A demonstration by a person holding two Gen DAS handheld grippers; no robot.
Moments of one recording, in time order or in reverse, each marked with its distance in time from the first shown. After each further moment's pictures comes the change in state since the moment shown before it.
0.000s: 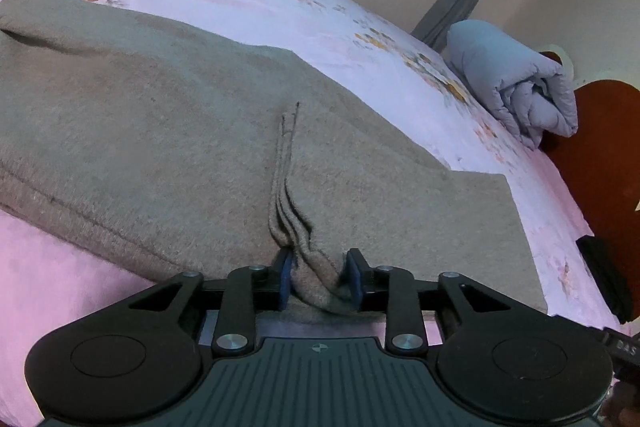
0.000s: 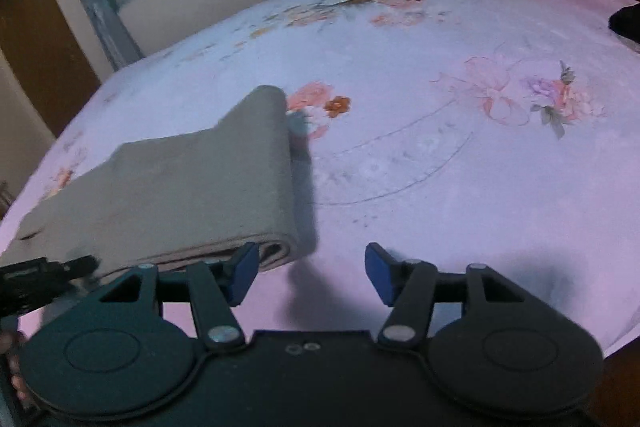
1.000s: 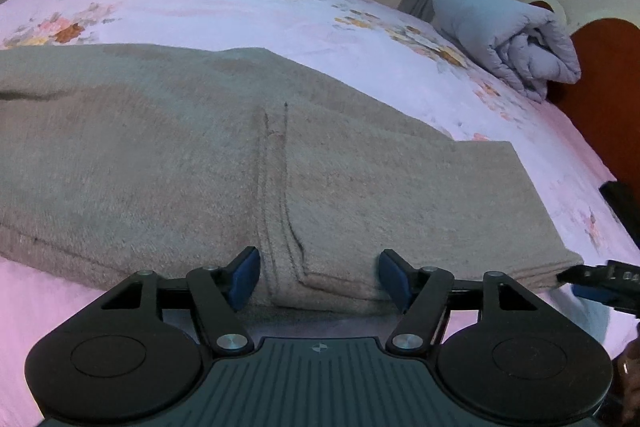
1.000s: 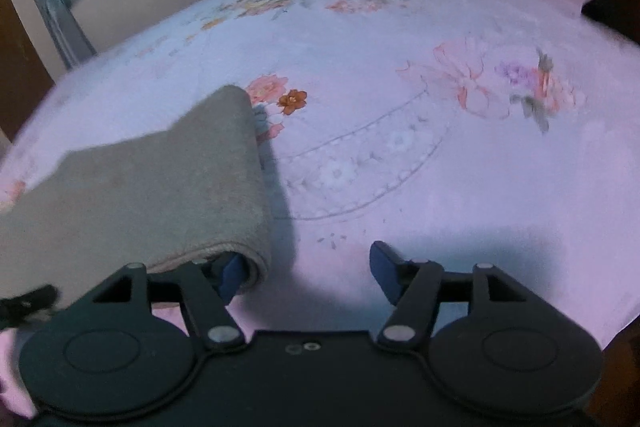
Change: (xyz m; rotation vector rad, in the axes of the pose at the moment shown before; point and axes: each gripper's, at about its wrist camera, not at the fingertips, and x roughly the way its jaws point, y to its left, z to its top) left arm 0.002 -0.024 -0.001 0.189 0.024 0.067; right arm 0.029 -0.008 0.009 0.063 0.041 -0.104
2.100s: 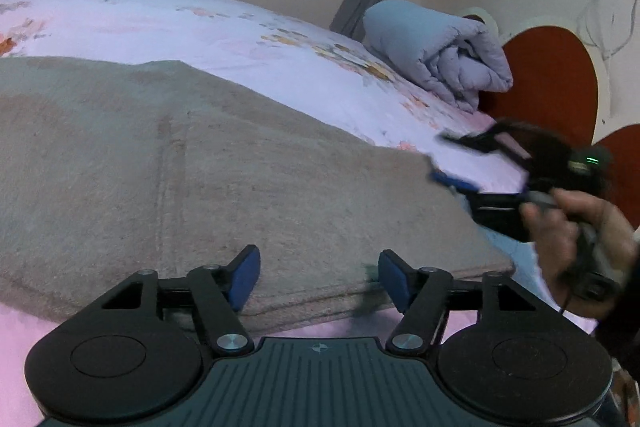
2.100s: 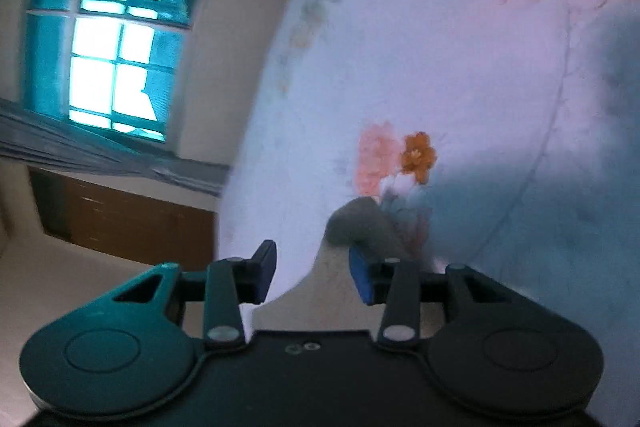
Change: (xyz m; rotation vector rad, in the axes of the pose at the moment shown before) left arm 0.005 -0.018 -0.010 0.049 -0.080 -0.206; right arm 0.123 -0.029 0.077 0.651 0.068 0.609
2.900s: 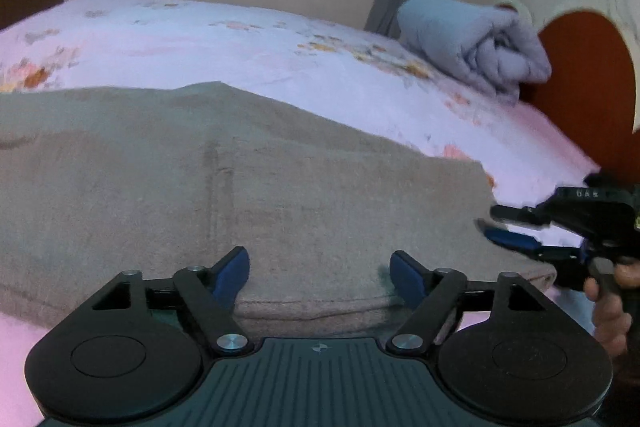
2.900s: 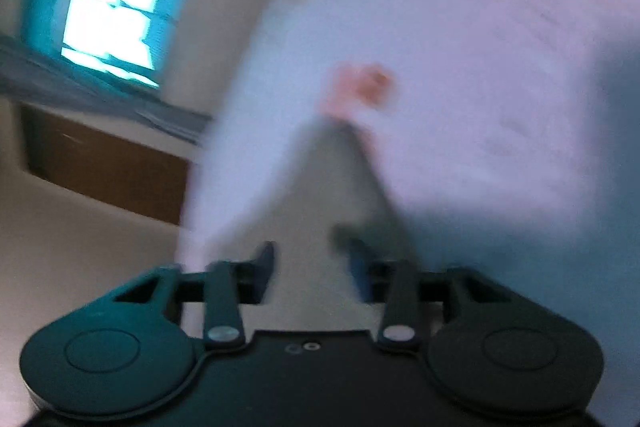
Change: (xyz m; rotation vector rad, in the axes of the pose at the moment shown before) left arm -0.002 -0.012 0.018 0.062 0.009 0.173; right arm -0.037 -0.018 -0.046 -0.135 0.089 -0.049
